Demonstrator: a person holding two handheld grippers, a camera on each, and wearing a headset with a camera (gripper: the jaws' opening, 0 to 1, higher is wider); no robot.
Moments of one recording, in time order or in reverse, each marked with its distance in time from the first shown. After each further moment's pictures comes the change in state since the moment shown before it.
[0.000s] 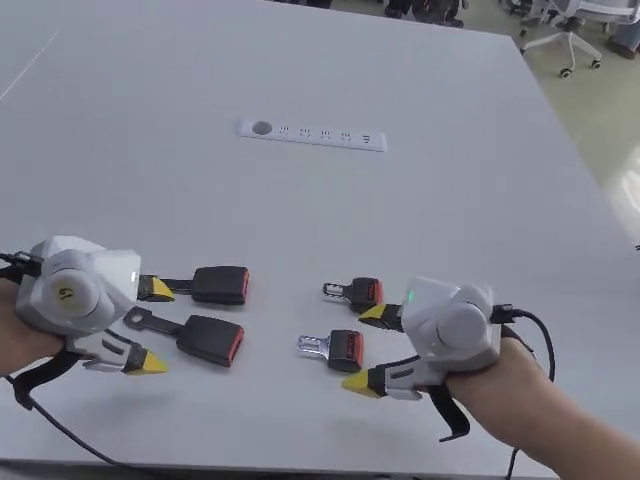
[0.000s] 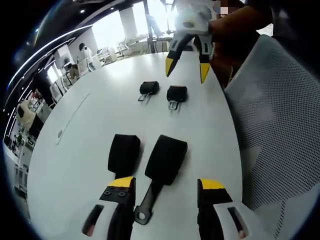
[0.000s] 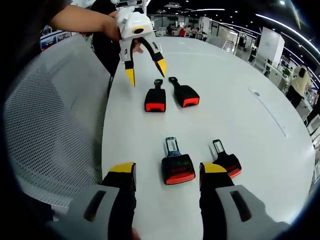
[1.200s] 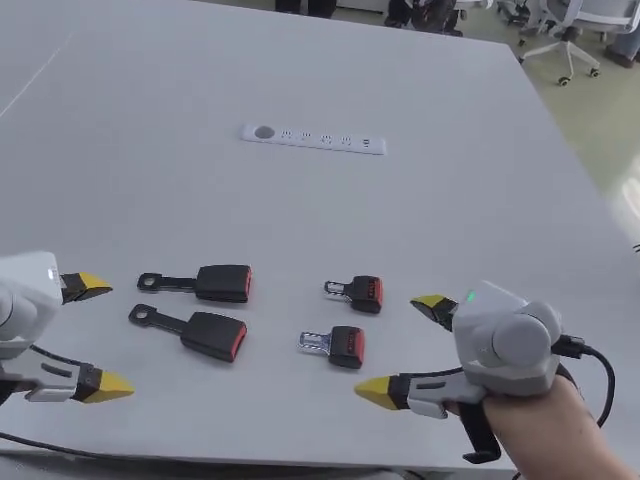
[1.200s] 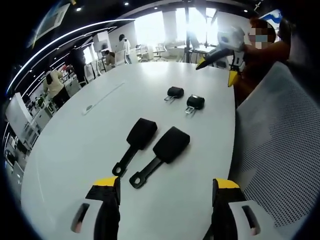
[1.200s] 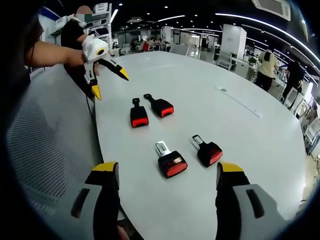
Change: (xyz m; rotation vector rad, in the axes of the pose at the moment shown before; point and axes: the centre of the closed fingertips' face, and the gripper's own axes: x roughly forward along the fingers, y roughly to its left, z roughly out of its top) left arm -0.062 -0.014 -0.025 -0.286 -0.068 0.185; right arm -0.052 0.004 0.006 0.224 -0.133 -0.217
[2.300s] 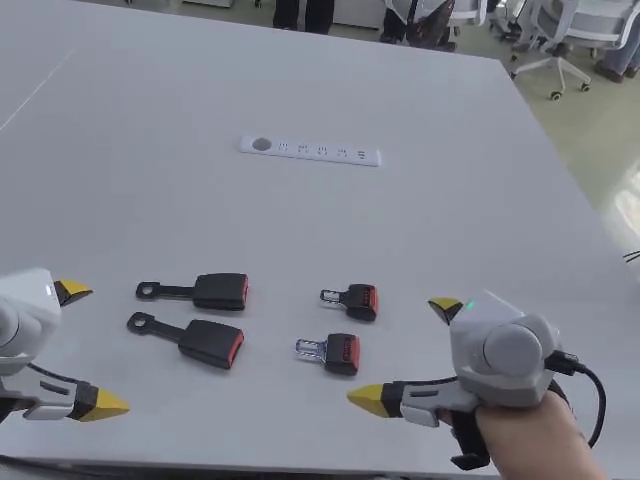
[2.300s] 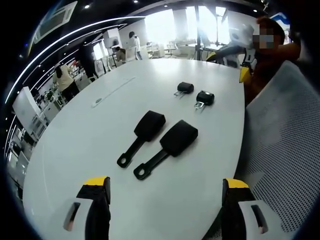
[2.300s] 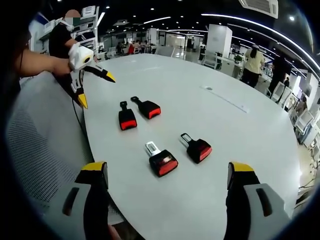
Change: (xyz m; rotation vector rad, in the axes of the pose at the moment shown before) left arm 0.000 0.002 -0.015 -0.052 0.017 0.091; right arm -0.009 -0.013 -0.003 0.066 -0.013 -0.125
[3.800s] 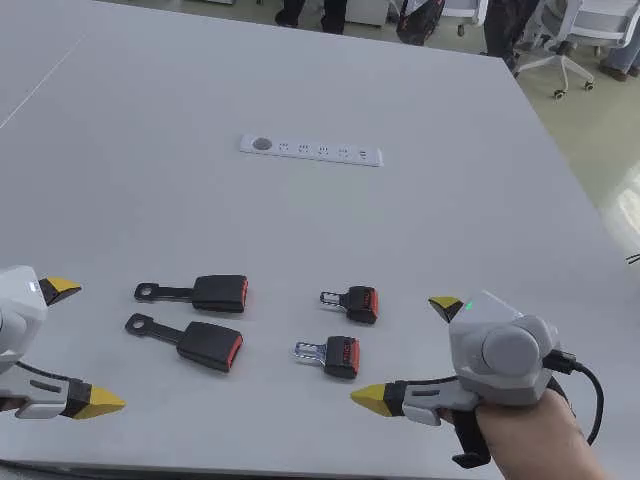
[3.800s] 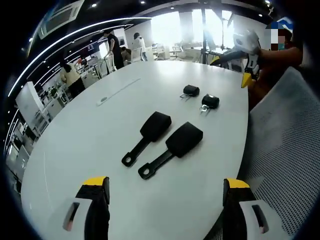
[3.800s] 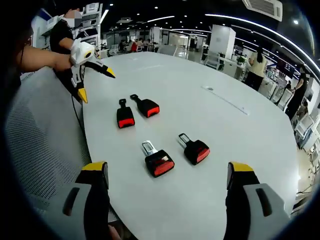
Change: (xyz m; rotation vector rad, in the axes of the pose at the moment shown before) left arm -0.001 0.004 -0.004 -0.004 0.004 0.008; right arm 0.008 -0.002 0.000 -0.018 0.008 0.007
